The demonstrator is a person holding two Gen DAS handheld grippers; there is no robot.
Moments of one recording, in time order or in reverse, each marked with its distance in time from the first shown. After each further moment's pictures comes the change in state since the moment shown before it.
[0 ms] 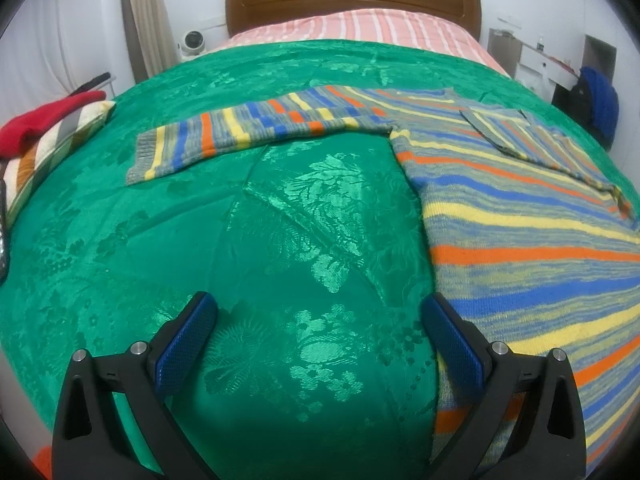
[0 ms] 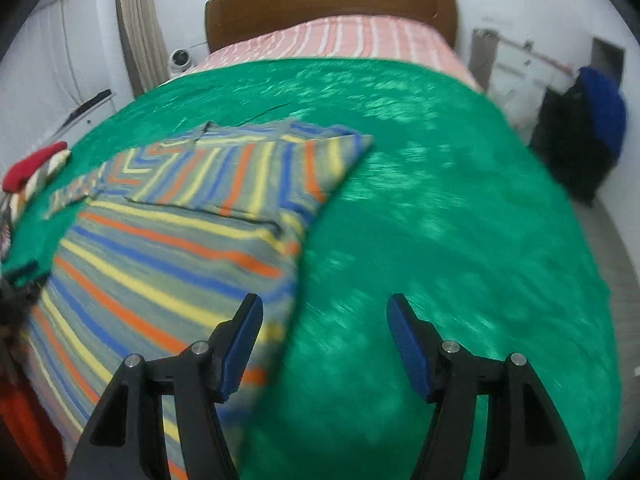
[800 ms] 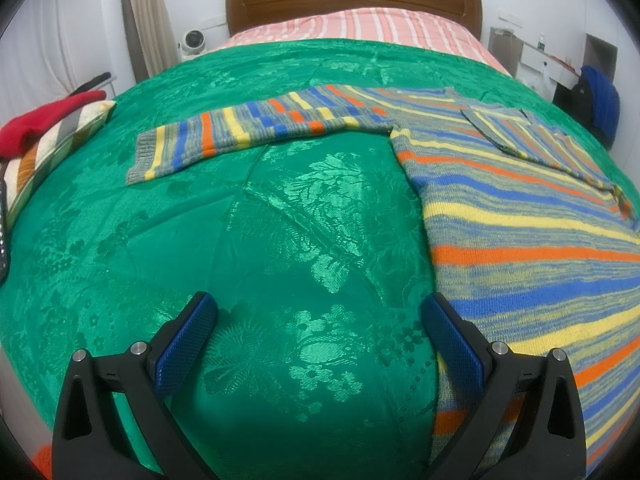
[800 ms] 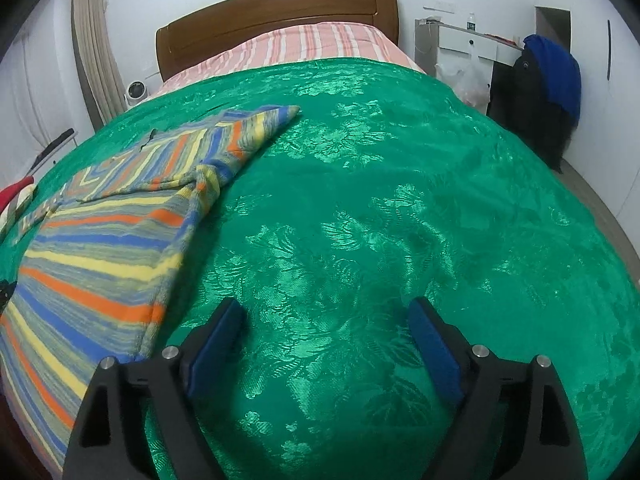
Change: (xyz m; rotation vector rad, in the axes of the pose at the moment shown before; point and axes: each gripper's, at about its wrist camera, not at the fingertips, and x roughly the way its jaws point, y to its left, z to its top) left arm 0.000 -0.001 0.000 -0.002 0.002 0.004; right arm 0.022 -0.034 -0.053 0.158 -0.045 -0.062
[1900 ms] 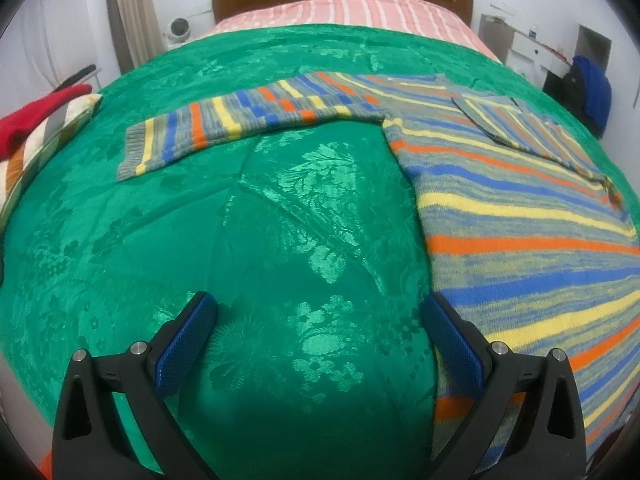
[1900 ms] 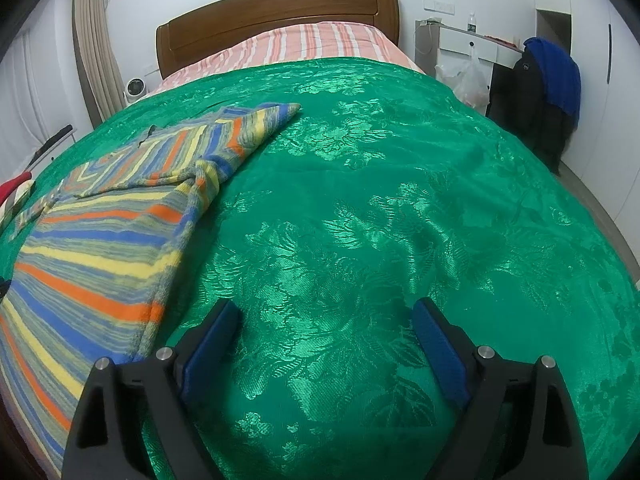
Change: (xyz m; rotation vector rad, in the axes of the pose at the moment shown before) left arm 0.000 0.006 0.005 0.023 0.067 -0.049; right arm 0.003 0.003 -0.002 -0.013 0.002 -0.013
